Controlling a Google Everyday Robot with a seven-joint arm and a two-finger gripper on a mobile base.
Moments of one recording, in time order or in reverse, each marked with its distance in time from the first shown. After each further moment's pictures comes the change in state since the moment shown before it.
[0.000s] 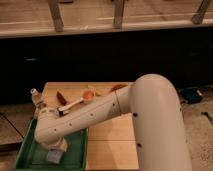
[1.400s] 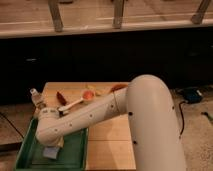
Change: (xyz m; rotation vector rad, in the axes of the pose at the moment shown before) arm 0.010 -0.038 0.013 0.102 0.033 -0.081
